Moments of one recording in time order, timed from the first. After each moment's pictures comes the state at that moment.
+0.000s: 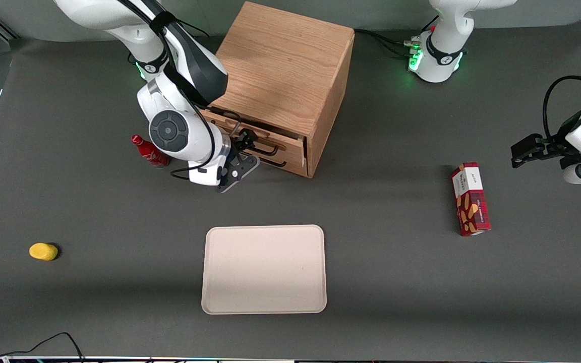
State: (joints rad) arm 0.21 0.35 0.39 -1.72 0.16 1.86 -0.05
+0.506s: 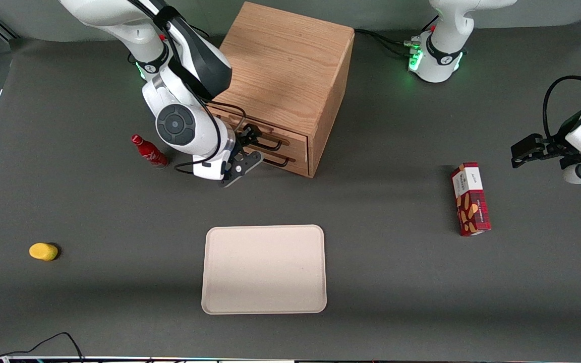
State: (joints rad) arm 0.21 0.34 0.42 -1.74 0.16 1.86 0.00
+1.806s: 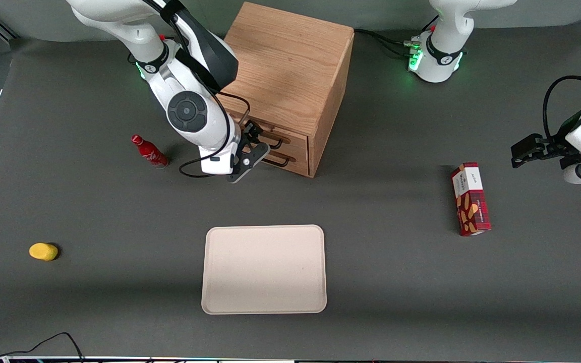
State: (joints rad) arm 0.21 0.33 0.45 -1.74 0.07 1.89 -0.09
